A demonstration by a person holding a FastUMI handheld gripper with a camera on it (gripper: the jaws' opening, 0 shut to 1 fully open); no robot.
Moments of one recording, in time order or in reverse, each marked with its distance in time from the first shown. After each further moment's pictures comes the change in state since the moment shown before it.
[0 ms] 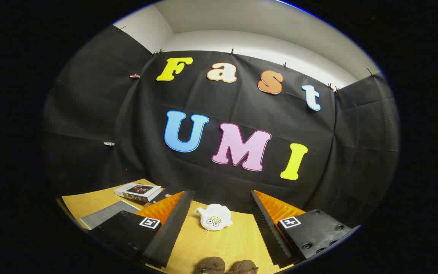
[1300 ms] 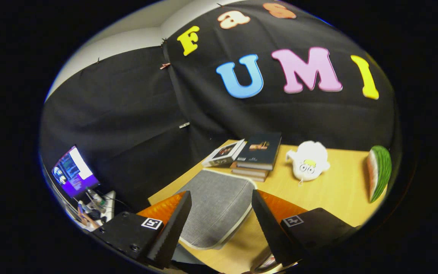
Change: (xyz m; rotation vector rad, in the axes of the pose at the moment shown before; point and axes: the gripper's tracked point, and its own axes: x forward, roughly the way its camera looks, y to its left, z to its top) arm -0.026 0.118 -0.128 0.532 0.524 0.737
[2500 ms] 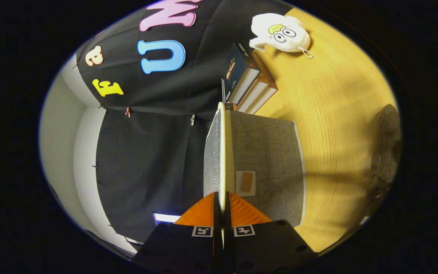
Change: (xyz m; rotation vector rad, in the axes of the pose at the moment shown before) arm 0.054 -0.012 -0.056 0.846 0.165 0.306
